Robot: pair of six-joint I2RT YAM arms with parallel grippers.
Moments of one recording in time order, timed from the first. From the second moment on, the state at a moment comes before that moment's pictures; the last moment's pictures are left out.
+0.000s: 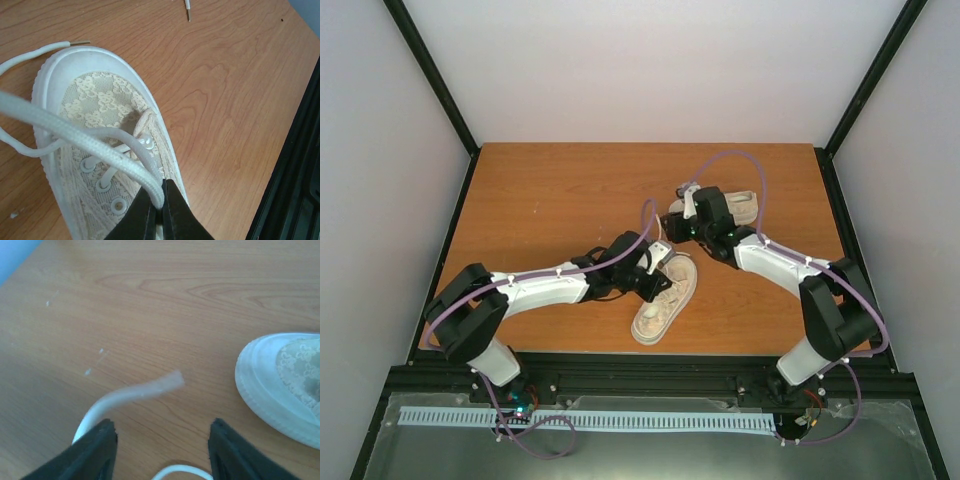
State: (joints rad) left arm -0.89 1.57 0.88 -0.06 0.29 -0.32; right arm 0.53 1.57 0.96 0.01 -0.13 0.25
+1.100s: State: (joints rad) left arm -0.83 1.55 0.85 -0.02 0.51 -0.34; right arm 0.57 1.30 0.29 0.54 -0.35 0.10
